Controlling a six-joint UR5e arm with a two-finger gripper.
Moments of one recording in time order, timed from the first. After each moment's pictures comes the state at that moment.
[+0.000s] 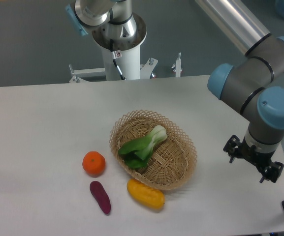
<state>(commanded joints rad) 2.65 -2.23 -1.13 -1.20 1.56 1.41</state>
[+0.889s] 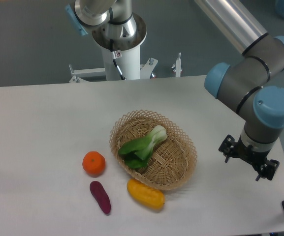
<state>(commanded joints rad) 2.64 -2.18 -1.22 -1.20 1.55 1.27</state>
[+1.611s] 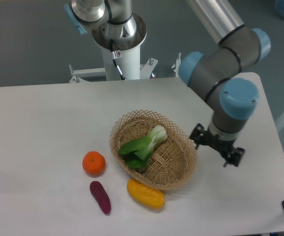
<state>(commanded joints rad) 2.57 -2.01 -1.52 -1.18 1.55 1.27</state>
